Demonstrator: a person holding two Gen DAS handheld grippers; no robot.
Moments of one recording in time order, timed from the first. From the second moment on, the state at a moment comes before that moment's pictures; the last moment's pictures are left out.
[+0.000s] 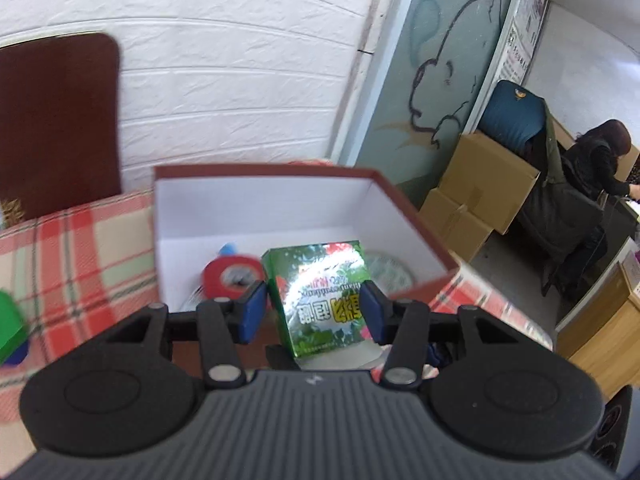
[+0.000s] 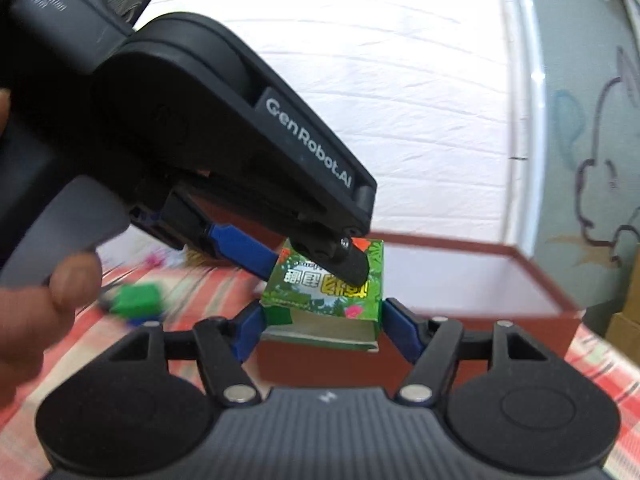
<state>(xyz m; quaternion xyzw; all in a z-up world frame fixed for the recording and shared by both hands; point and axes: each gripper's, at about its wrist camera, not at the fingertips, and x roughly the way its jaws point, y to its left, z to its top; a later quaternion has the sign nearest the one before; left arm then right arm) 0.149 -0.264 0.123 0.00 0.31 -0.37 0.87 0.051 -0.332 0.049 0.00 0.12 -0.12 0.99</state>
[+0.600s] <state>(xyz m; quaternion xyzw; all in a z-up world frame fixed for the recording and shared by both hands) 0.136 -0.277 0.111 0.09 0.26 -0.30 0.91 0.057 -0.387 0.029 0.04 0.10 -0.19 0.98</state>
